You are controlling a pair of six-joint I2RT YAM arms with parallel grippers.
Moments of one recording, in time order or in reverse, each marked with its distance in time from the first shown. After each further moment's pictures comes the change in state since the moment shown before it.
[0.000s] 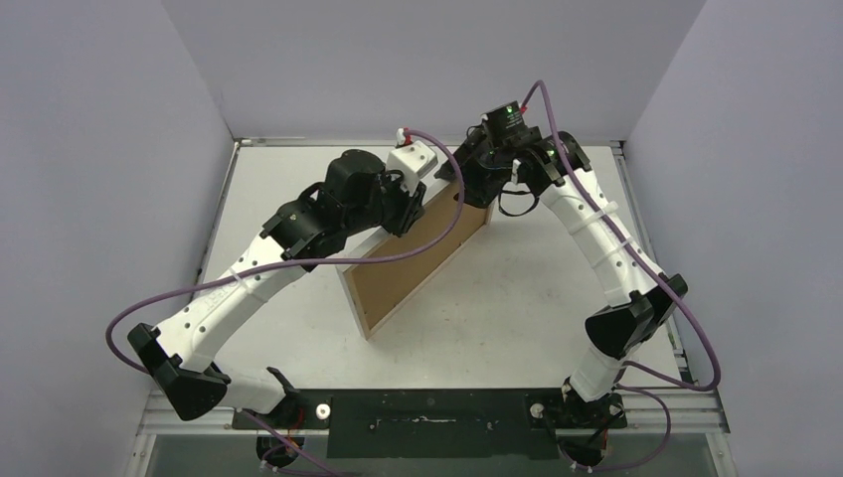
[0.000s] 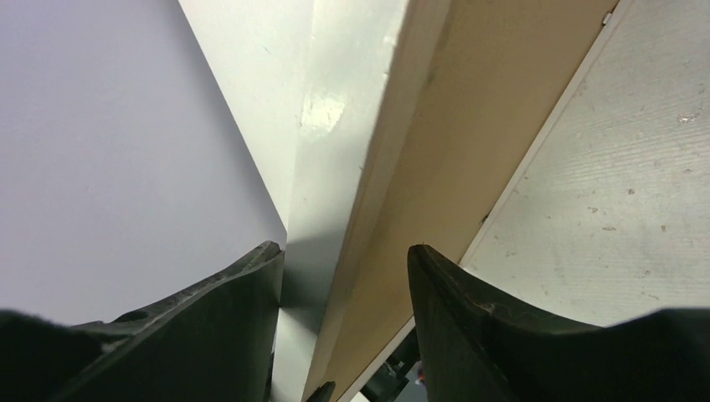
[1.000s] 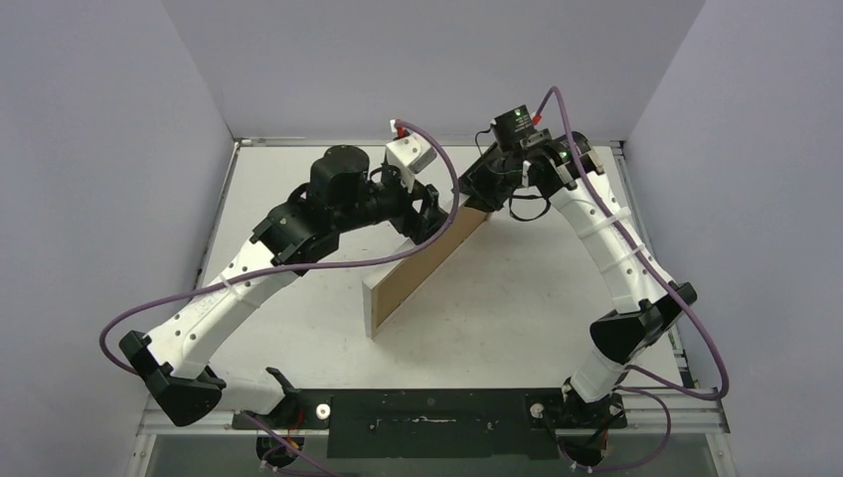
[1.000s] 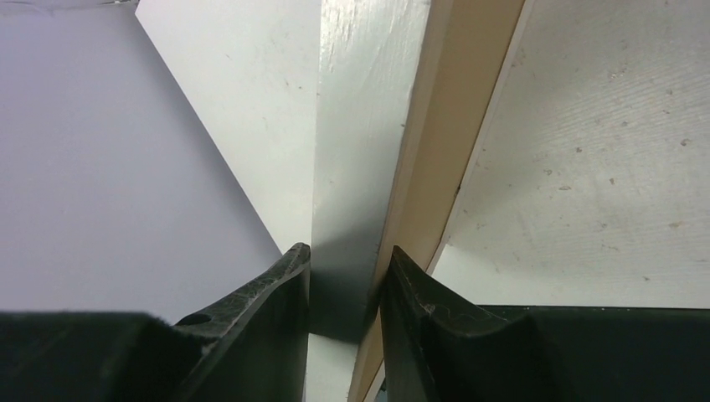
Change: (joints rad) left arm -0.005 -0.028 0.001 0.126 0.231 -0.086; right arm -0.008 -0.019 0.032 -0.149 0.042 0.053
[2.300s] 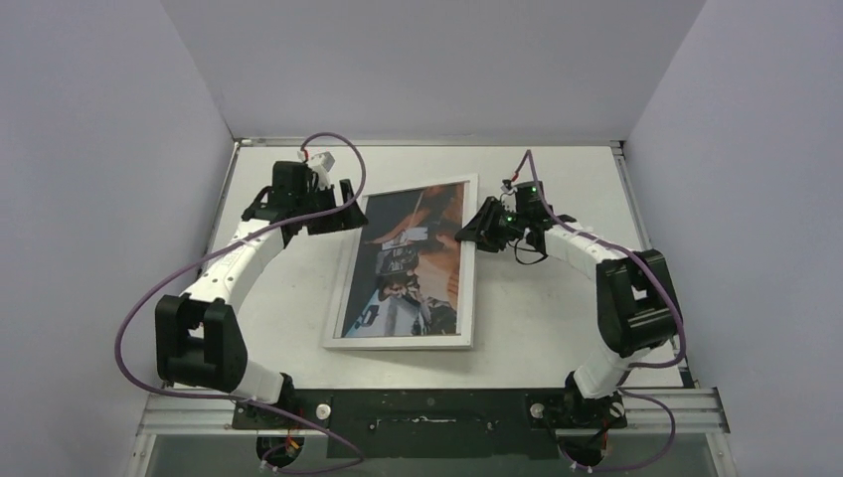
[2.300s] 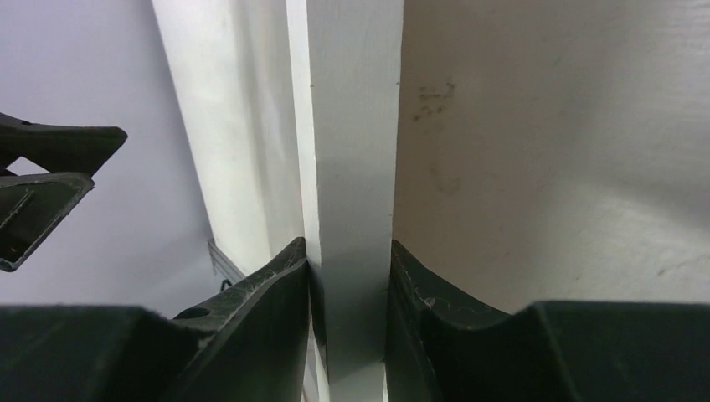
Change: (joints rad) left arm 0.598 0.098 -0.391 0.080 0.124 -0.276; right arm -0.257 -0.057 -1.014 1.102 -0.541 -0.427
